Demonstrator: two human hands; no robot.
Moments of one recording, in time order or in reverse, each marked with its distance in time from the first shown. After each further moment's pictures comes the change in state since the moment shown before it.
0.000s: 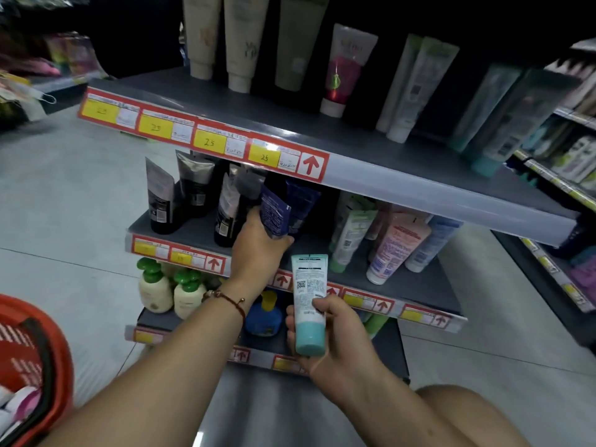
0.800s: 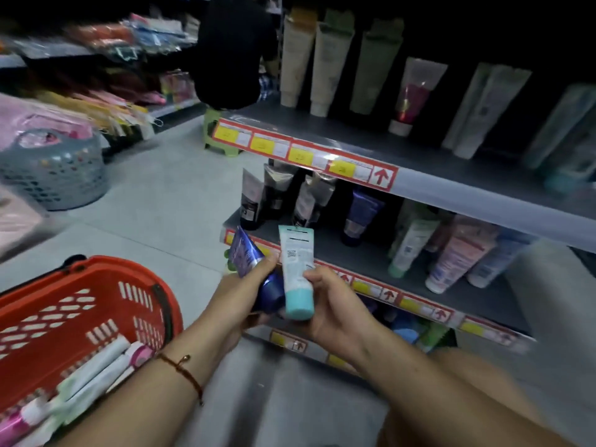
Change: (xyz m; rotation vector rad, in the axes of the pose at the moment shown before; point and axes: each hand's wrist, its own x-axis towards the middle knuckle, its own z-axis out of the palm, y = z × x) left_hand -0.111 -0.005 -0.140 -0.456 0.047 -0.608; right_hand -0.004 0.042 0.067 -0.343 -0.398 0.113
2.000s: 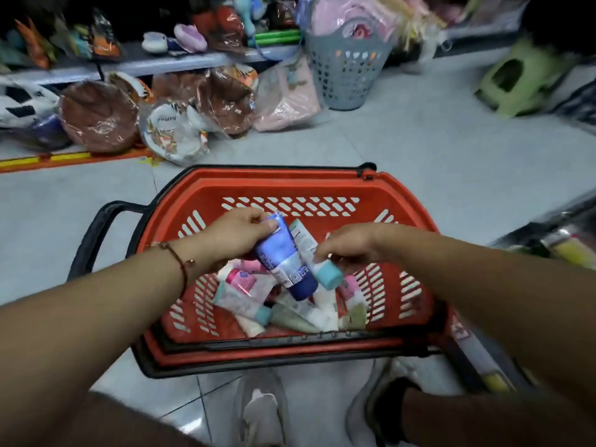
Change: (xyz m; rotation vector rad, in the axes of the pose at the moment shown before) left_hand -0.007 -0.091 -0.414 0.233 0.463 0.011; right_hand 0.255 0.247 0.251 -1.765 -0.628 0.504
